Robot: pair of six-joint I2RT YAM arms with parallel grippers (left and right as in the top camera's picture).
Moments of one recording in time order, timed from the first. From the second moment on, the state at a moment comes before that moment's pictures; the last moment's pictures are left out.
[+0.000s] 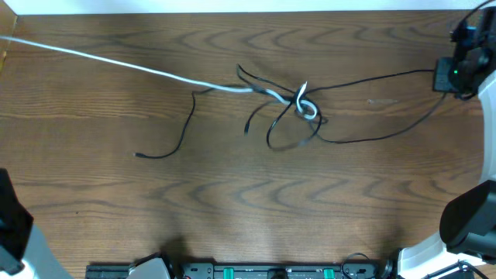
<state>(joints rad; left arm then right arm) 0.42 1.32 2.22 -0.71 -0.19 -0.62 -0.27 1.78 1.69 -1.01 0.05 -0.10</state>
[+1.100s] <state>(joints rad) 0.59 1.55 2.22 -0.75 0.15 -0.59 -0.52 1.78 1.69 -0.98 -0.19 -0.05</state>
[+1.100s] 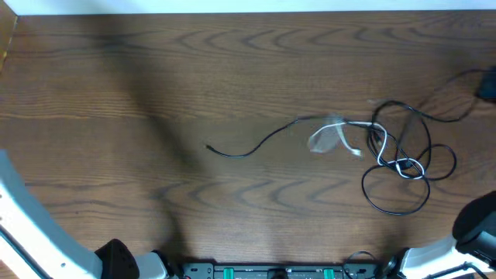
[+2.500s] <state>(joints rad) -0.47 1.85 1.53 -0.45 0.33 -0.37 0.36 1.77 2.41 -0.95 -0.16 0.02</state>
